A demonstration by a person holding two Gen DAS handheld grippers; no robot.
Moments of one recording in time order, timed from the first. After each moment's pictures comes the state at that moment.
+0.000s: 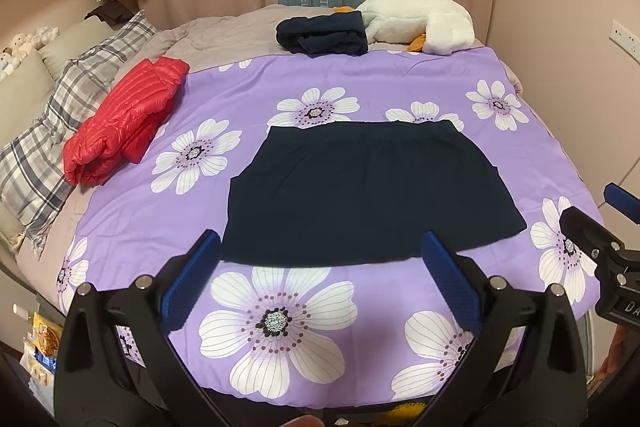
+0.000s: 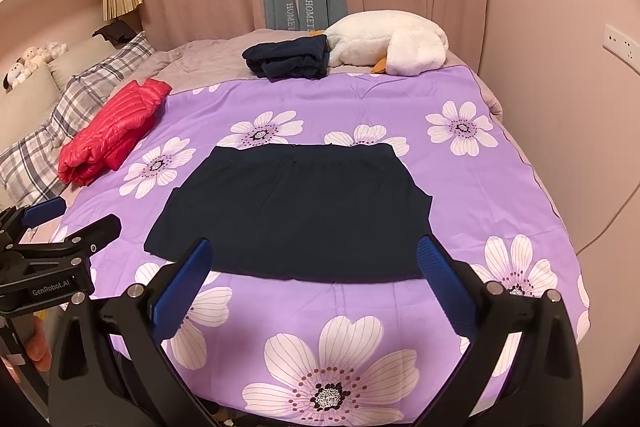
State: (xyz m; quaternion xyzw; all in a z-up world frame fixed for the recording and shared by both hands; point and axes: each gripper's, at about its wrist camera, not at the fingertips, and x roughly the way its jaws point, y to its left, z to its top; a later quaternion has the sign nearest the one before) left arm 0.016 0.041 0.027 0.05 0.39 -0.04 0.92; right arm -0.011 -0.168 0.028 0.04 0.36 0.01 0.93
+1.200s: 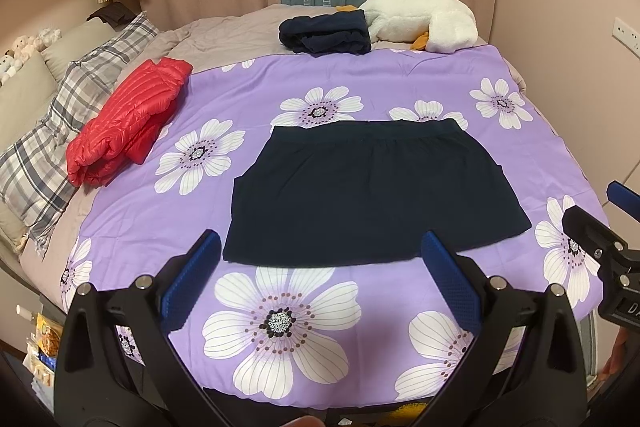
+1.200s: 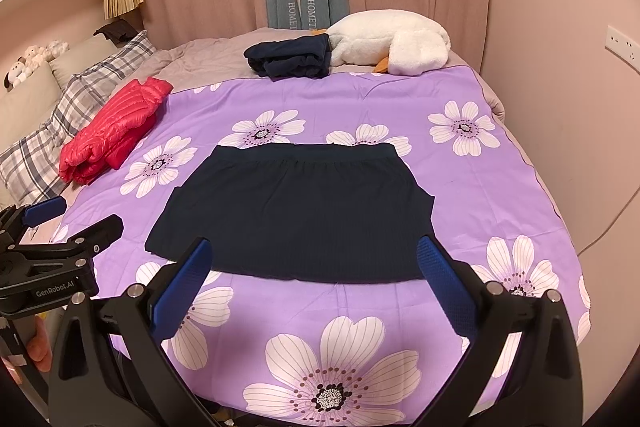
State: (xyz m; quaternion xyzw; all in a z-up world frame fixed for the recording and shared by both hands) left arm 0.017 0.043 0.031 0.05 0.39 -0.04 0.92; right arm -0.011 -0.163 0.030 0.04 0.36 0.01 0.93
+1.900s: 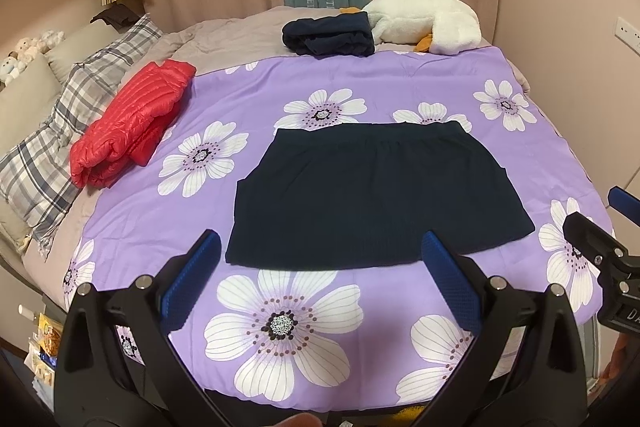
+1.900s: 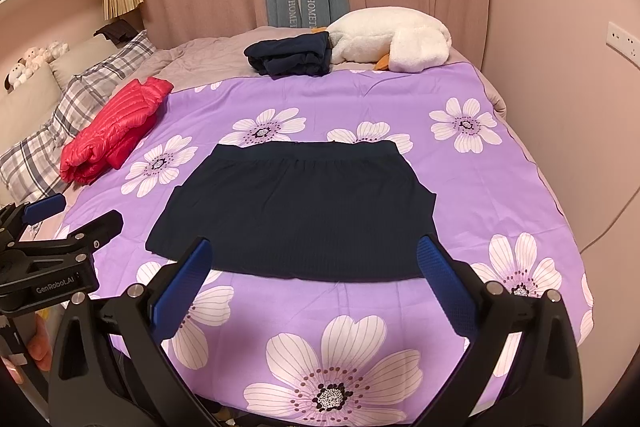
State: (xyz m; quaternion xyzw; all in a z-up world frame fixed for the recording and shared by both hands) left arm 0.020 0.044 0.028 0.06 0.39 -0.03 0.92; right arm -0.011 -0.163 0.029 0.04 0.36 0.01 0.93
